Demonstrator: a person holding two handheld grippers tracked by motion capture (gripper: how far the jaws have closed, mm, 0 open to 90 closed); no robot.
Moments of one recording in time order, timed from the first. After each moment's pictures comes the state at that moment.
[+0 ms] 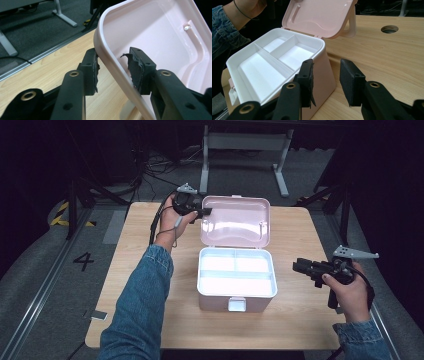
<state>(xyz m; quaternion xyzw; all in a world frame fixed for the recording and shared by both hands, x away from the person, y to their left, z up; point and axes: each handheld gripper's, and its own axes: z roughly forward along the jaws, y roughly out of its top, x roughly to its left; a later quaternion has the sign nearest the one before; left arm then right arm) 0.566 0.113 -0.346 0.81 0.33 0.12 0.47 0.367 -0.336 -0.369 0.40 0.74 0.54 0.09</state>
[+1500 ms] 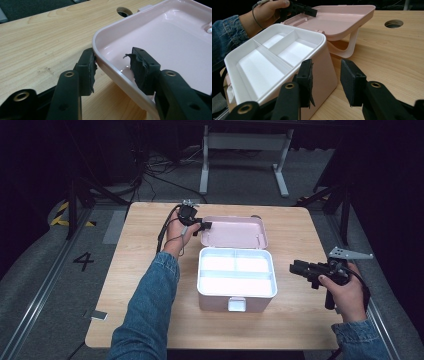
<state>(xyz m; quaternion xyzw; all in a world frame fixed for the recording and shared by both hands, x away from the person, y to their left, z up) 0.581 0.106 -0.413 0.80 0.40 0.07 0.44 0.370 -0.332 -0.378 0.41 0.74 0.53 0.08</state>
